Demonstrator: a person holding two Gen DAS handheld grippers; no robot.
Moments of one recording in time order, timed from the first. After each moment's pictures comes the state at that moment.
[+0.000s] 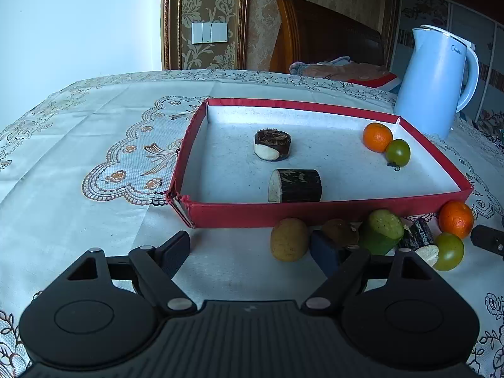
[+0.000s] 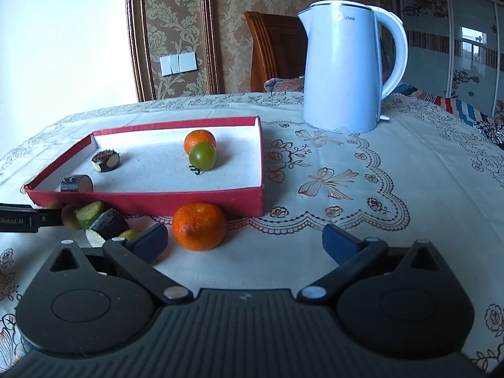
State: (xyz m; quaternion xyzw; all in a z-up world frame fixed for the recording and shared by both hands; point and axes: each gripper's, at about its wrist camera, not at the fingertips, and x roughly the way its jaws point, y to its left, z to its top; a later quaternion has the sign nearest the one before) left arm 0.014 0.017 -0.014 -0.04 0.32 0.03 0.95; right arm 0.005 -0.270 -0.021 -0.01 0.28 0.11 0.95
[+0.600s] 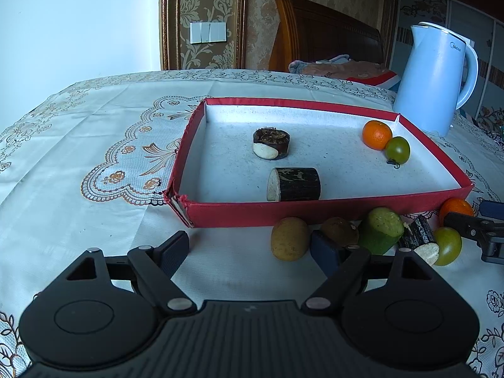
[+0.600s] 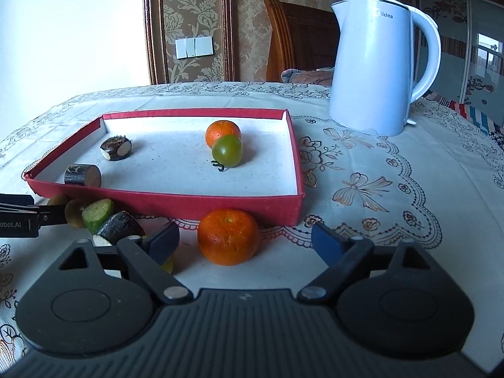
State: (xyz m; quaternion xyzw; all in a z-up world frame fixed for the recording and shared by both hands) left arm 0.015 0.016 -0.014 -0.03 0.32 0.03 0.94; right arm 0.026 -0.245 -0.022 -0.02 0.29 0.13 0.95
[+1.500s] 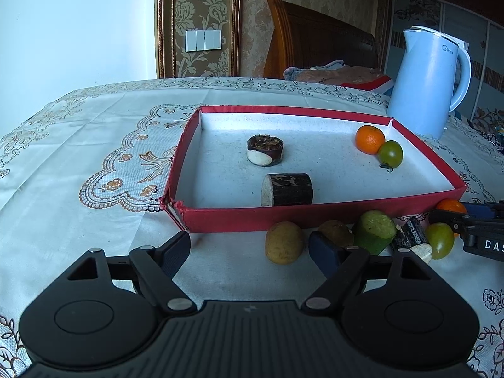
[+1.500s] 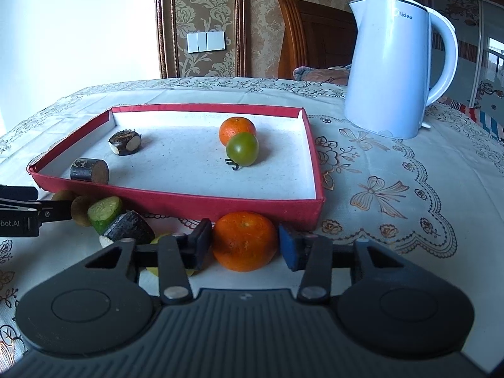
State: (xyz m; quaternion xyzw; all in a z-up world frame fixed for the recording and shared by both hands) left arm 0.011 0.014 -0.013 -0.03 0.31 0.02 0.95; right arm 0.031 -0.235 -0.024 -0.04 0.29 0.15 0.94
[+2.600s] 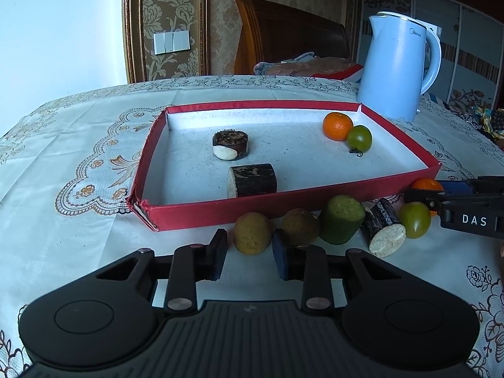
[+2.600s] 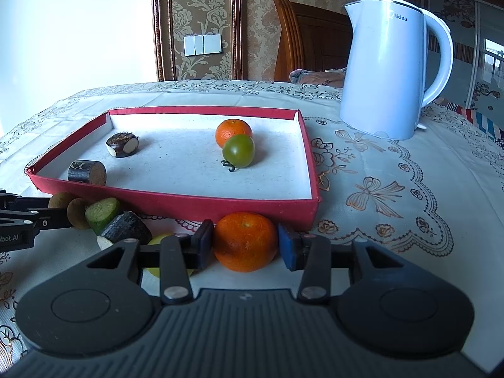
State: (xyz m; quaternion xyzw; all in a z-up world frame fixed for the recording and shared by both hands) left arm 0.010 0.000 -0.015 0.00 0.31 -0.03 0.95; right arm 0.030 -0.237 -0.024 -0.04 0.29 0.14 0.95
